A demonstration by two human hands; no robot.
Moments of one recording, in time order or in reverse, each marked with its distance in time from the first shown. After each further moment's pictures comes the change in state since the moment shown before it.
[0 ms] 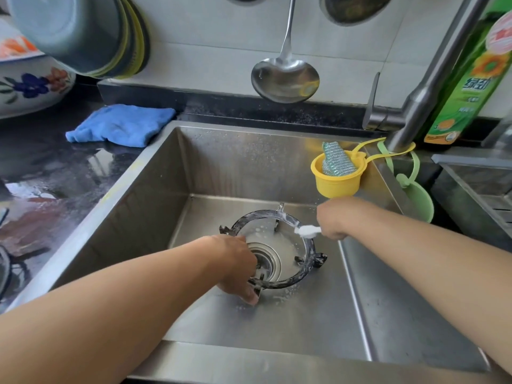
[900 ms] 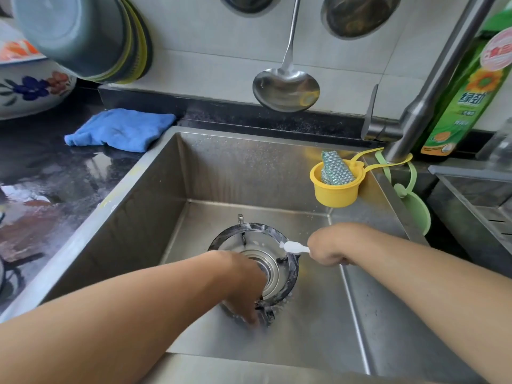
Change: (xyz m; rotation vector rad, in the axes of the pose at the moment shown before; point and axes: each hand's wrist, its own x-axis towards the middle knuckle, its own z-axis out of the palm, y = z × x) left_hand -0.006 0.023 -0.009 -0.037 0.010 0.080; right_hand -0.010 -0.024 0.008 0.120 -0.142 -0.088
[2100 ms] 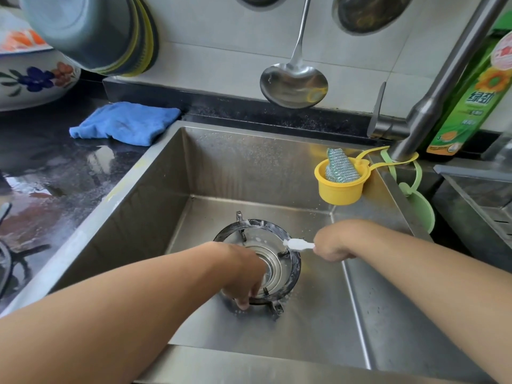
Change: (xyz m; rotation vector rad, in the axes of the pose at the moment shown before) left_hand 0.004 -0.018 0.003 -0.091 0.037 0.063; right_hand 0.000 0.002 0.000 0.087 -0.039 0.031
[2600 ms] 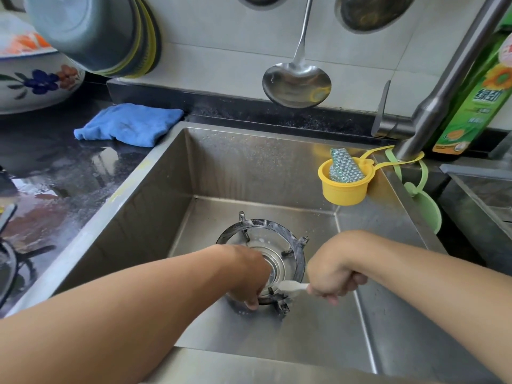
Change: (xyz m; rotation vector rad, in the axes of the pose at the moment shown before) left_hand 0.008 0.002 0.006 0.008 0.019 -0.048; right_hand -0.011 -0.016 0.011 -0.147 -0.320 -0.193
